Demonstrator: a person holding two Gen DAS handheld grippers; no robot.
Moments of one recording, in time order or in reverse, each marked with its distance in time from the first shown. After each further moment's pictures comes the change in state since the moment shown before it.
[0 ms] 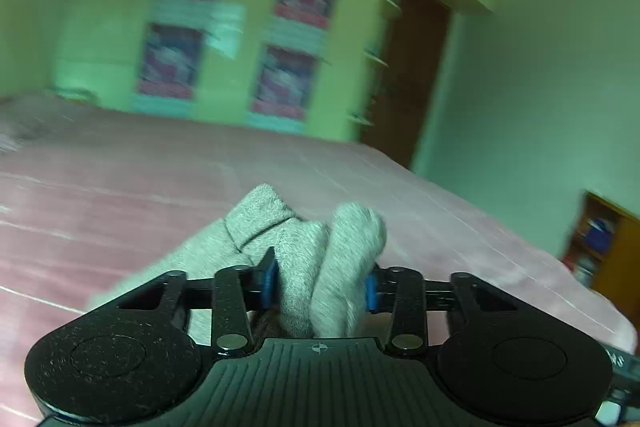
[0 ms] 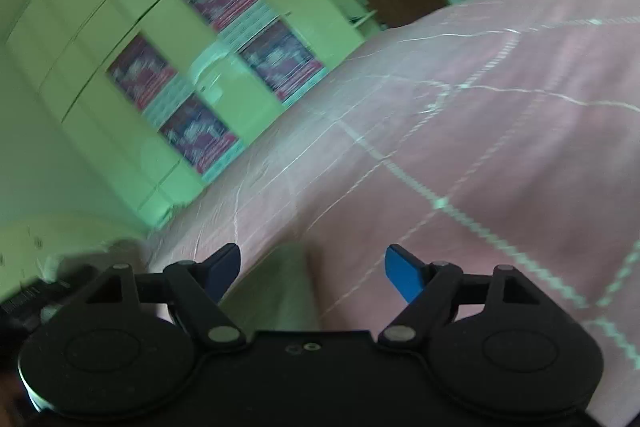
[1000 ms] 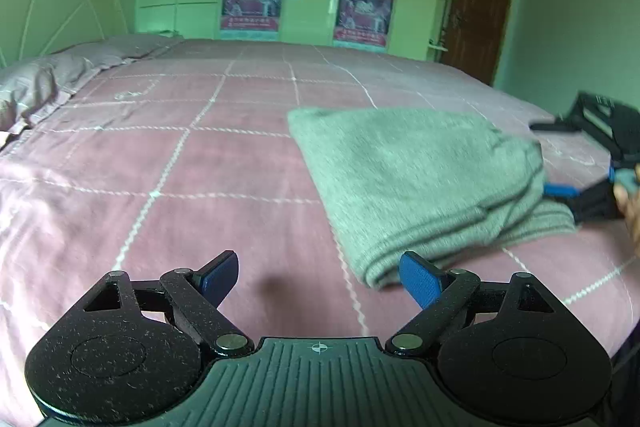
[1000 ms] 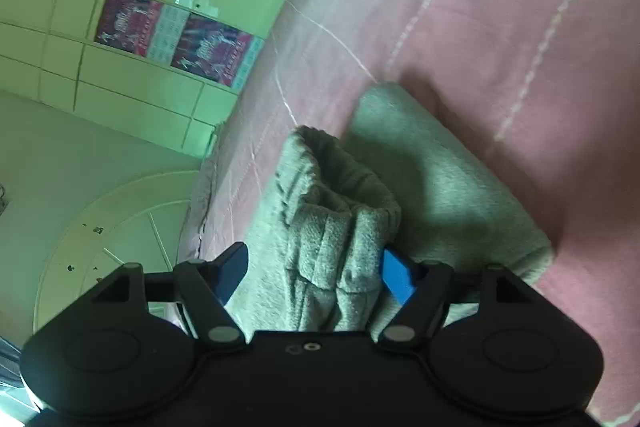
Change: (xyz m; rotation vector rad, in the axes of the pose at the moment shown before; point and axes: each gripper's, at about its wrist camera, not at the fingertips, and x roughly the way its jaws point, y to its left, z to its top) left arm -0.157 0.086 -0.114 0.007 0.182 0.294; right arm 0.091 0.059 -0.053 0.267 0.392 0.158
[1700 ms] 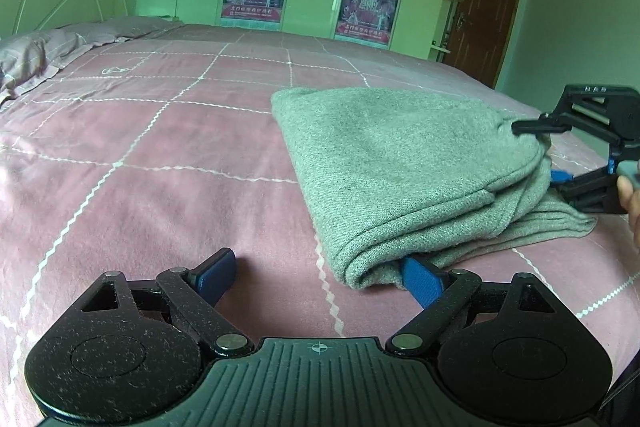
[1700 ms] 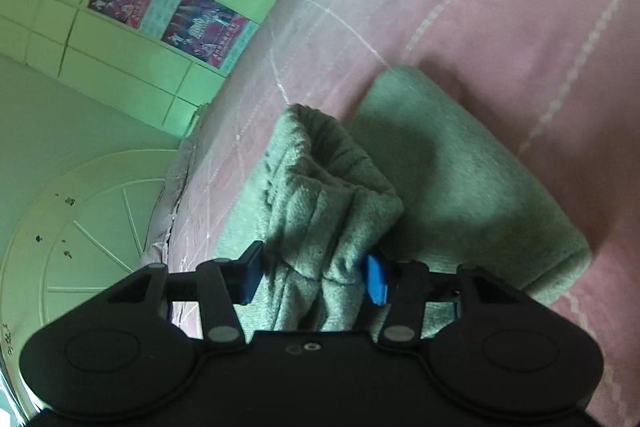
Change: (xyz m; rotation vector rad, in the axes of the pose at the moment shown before) left arm 0.037 -0.017 -0.011 -0.054 0.001 -0.007; right arm 0.022 0.007 -0.008 -0.064 0.053 -0.088
